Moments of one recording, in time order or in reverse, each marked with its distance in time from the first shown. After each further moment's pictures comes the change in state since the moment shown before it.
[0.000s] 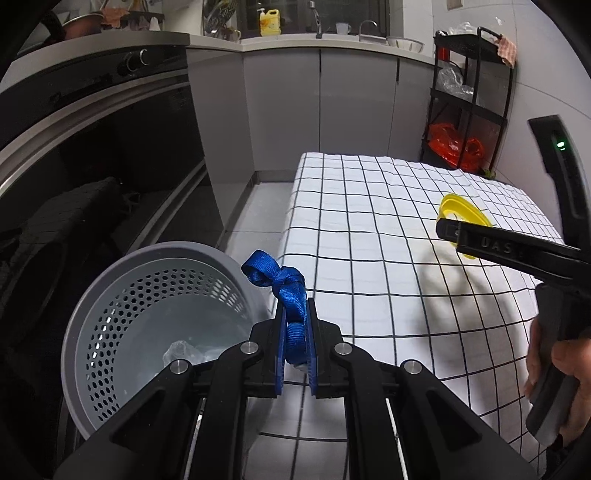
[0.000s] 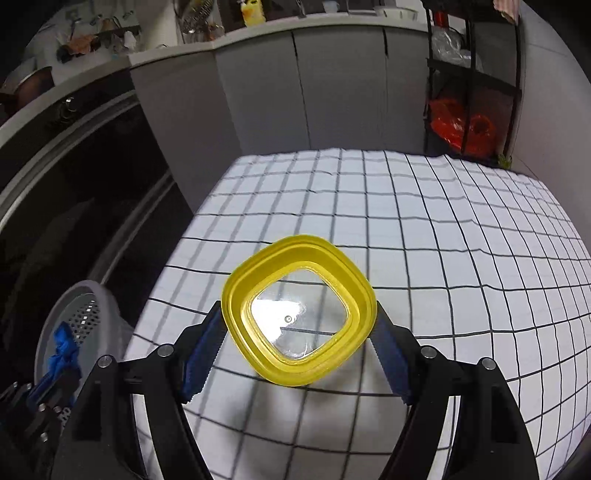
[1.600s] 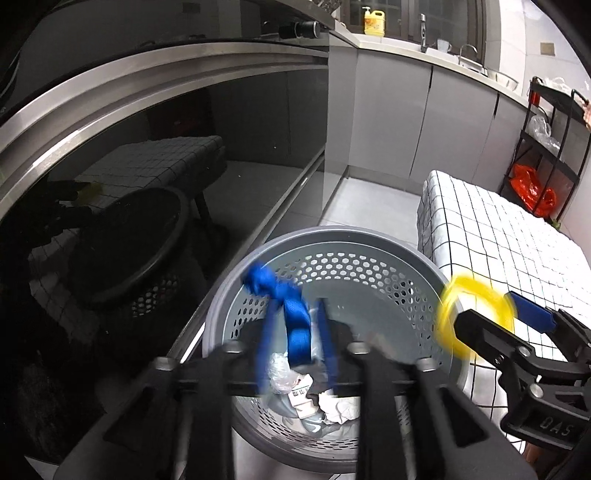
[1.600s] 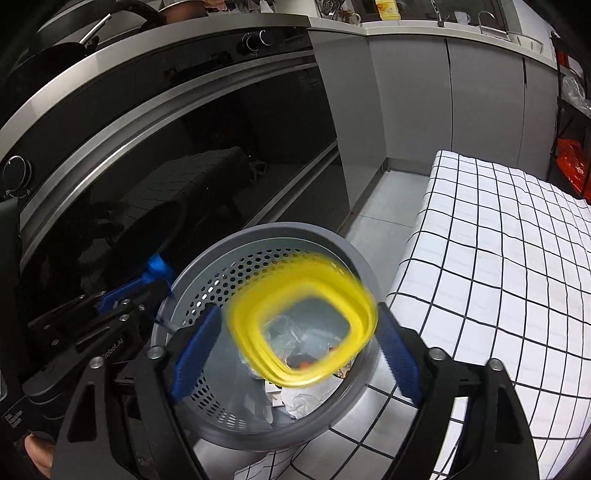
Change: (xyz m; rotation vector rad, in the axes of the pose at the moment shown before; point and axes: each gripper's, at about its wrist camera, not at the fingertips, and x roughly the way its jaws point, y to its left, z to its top) left arm -0.036 0.177 -0.017 -0.224 0.041 0.190; right arm -0.025 0.205 -0.046 -0.220 0.054 0.359
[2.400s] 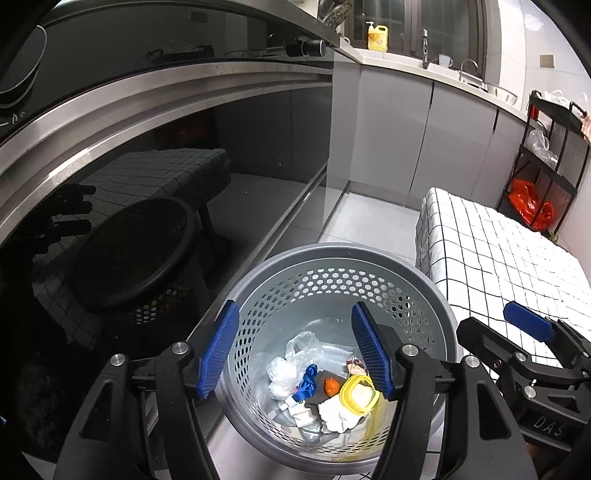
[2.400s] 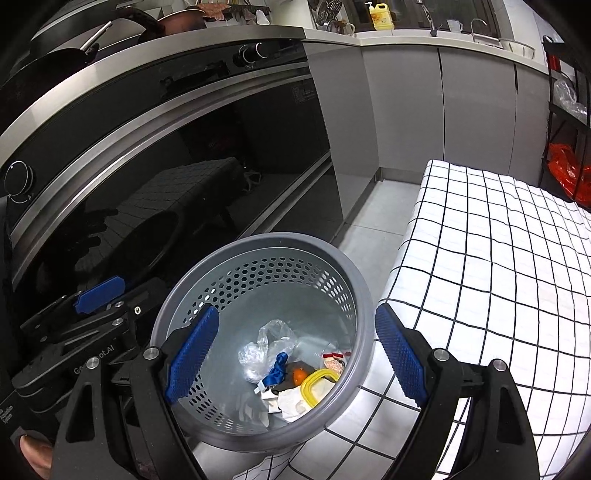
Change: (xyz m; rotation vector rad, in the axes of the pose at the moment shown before) left arm -0.013 0.004 0.003 -0.021 -0.056 -0.005; right arm -0.010 0.004 -0.003 -0.002 -0.041 -0.033
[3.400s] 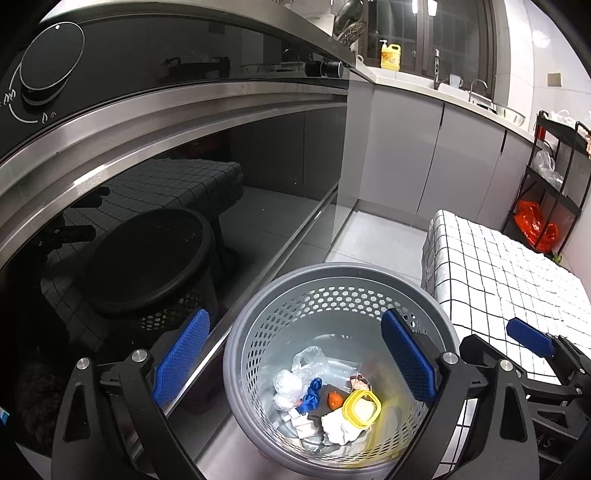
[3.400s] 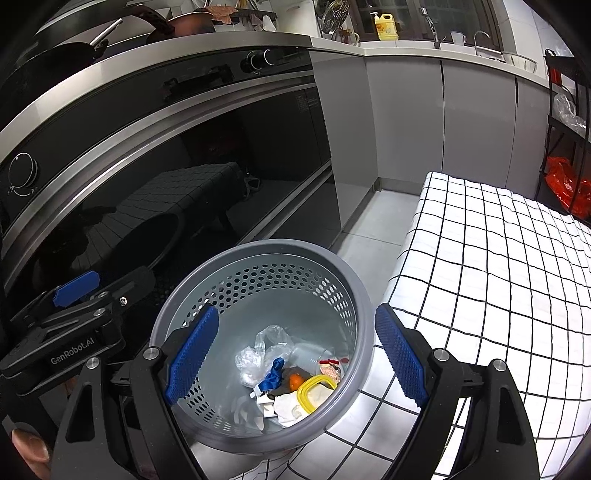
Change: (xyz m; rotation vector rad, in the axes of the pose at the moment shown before) left arm -0.011 0.012 0.004 -0.045 -0.063 0.020; right arm -0.004 0.008 0.000 -0.030 -0.030 -0.022
